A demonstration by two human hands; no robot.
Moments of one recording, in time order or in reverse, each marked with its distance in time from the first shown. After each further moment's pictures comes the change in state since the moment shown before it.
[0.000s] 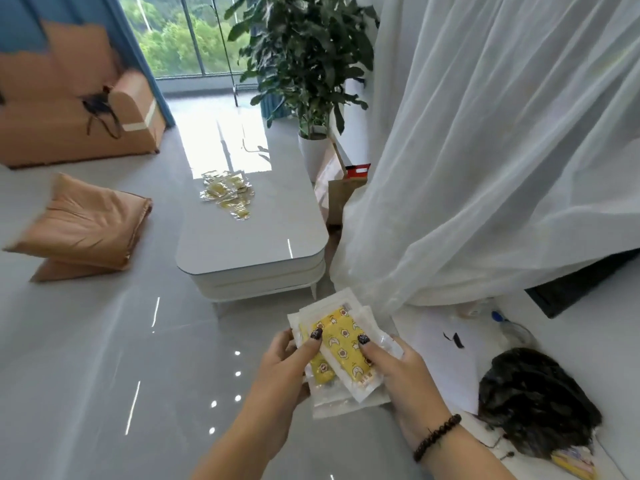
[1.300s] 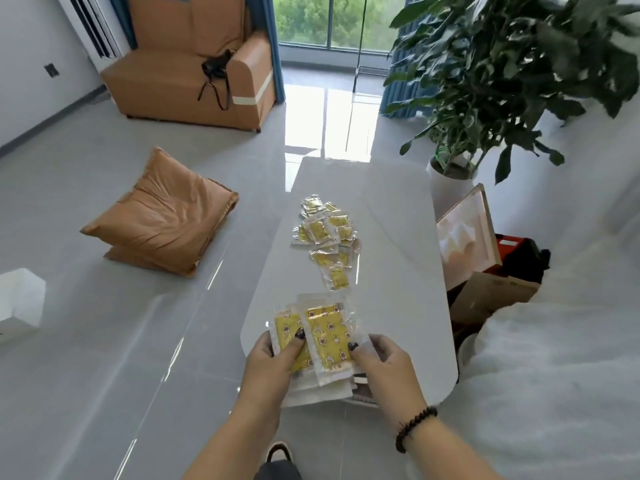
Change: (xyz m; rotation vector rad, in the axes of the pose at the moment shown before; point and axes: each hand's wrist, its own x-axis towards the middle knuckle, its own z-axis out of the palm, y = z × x) left_hand 0.472 0.277 -0.253 -0.123 0.513 0.010; right_hand 0.489 -0.175 0.392 -0.391 -0.247 0.041
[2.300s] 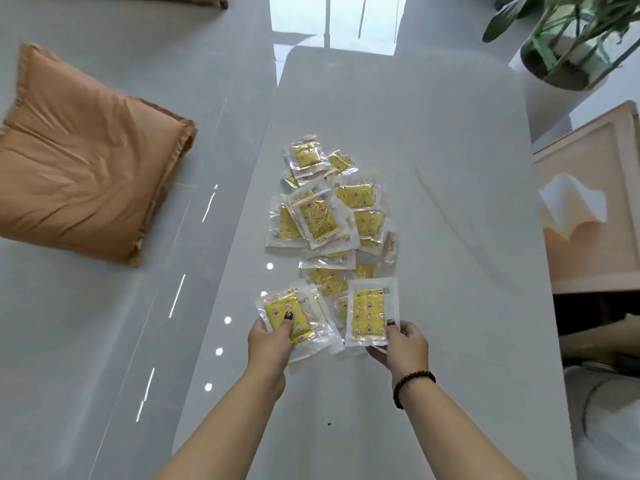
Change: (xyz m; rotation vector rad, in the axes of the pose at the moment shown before) left_hand 0.515 -0.077 0.104 0.051 0.266 -0.349; right_hand 0.535 0.097 0.026 0.234 0.383 0.451
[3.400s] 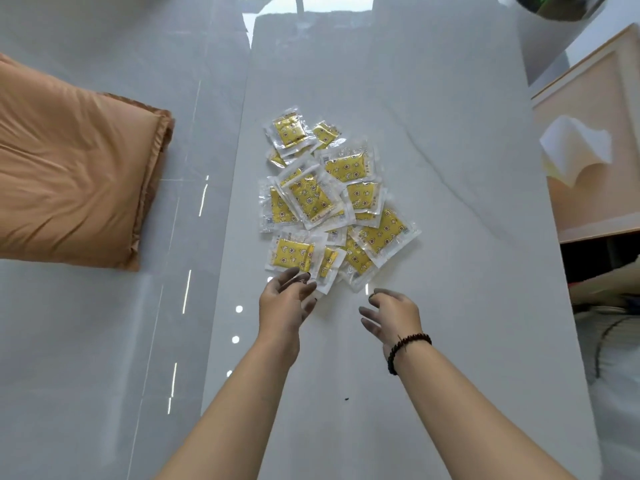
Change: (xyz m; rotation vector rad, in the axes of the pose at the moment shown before) left_hand -0.010 0.036 0.021 -0.104 -0.123 0.019; right_hand -0.018 -0.012 0.024 0.080 -0.051 0.151
